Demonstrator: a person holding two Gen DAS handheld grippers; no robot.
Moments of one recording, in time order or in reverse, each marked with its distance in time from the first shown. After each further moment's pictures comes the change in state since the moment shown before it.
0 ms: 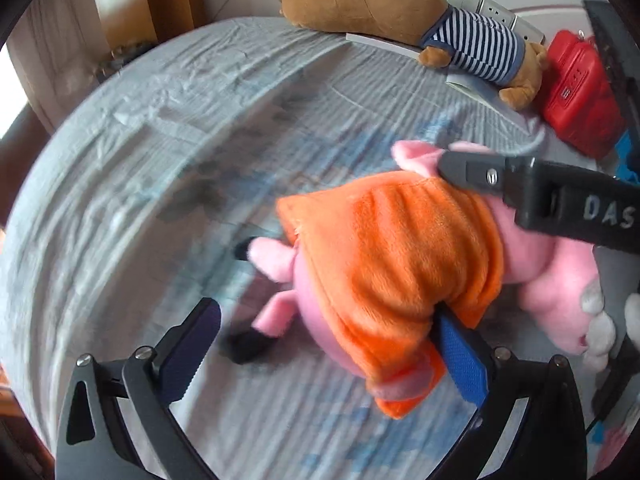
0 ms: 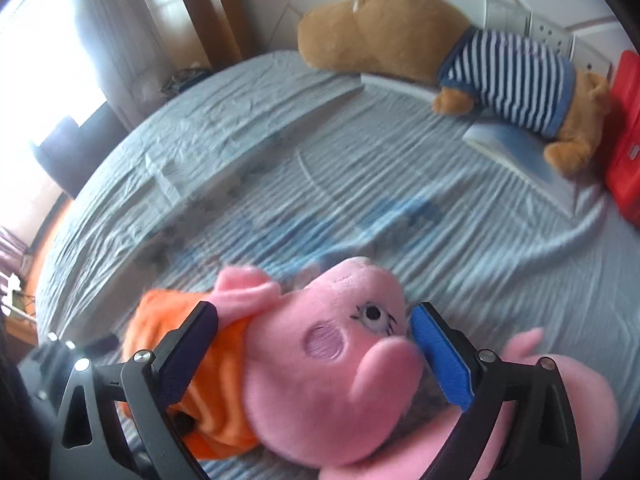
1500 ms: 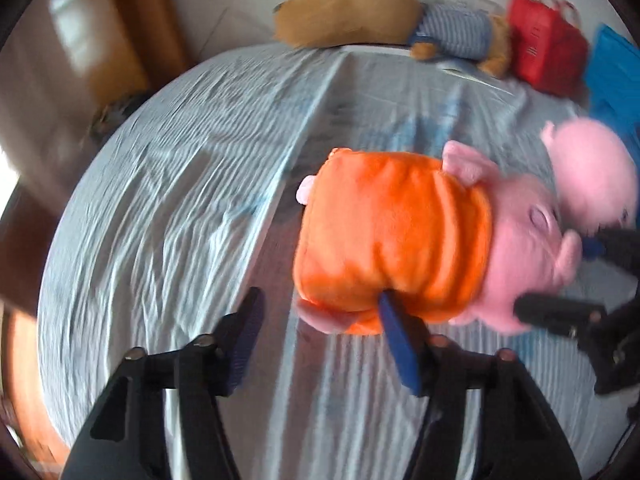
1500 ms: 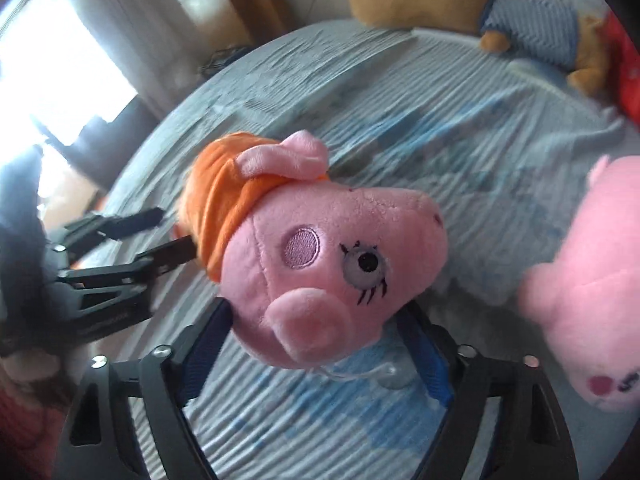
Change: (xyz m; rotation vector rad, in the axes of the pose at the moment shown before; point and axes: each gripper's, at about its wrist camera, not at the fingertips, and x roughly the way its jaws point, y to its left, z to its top) left arm -0.032 0.086 -0.025 0.288 -0.077 -0.004; right arm -0.022 0.097 -0.097 0.061 0.012 0.087
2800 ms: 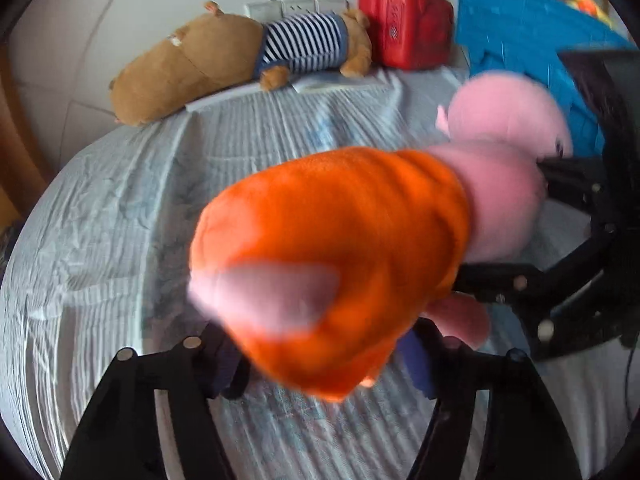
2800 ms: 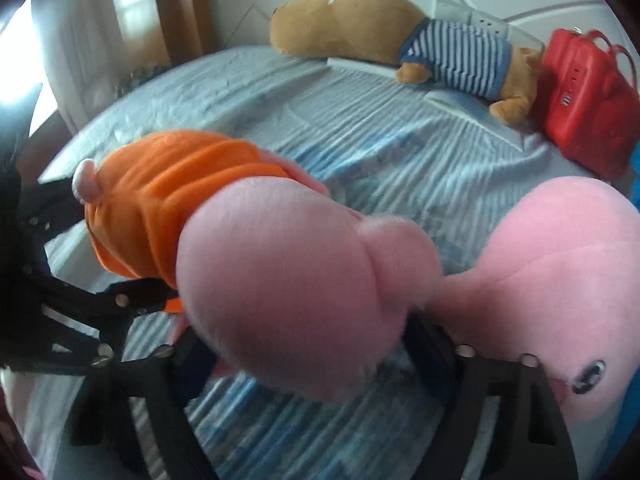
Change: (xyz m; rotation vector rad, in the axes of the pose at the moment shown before) left arm 0.051 -0.038 0.047 0.364 -0.171 -0.347; right arm 0.017 -0.027 0.015 0.022 -0.133 -0.314
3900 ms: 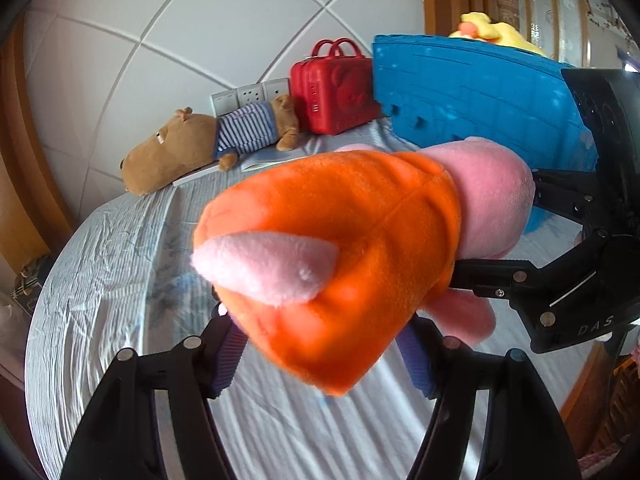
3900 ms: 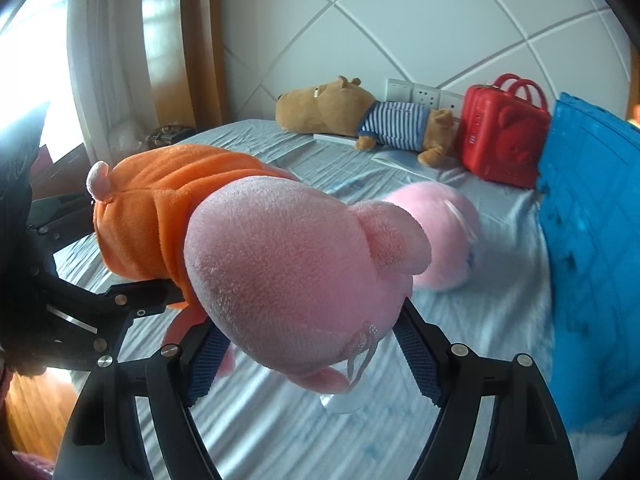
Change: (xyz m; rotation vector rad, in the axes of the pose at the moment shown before) left arm -0.165 -0.163 -0.036 0.075 -0.161 0.010; right arm -0.217 -0.006 -0.111 0.010 -0.216 -0.052
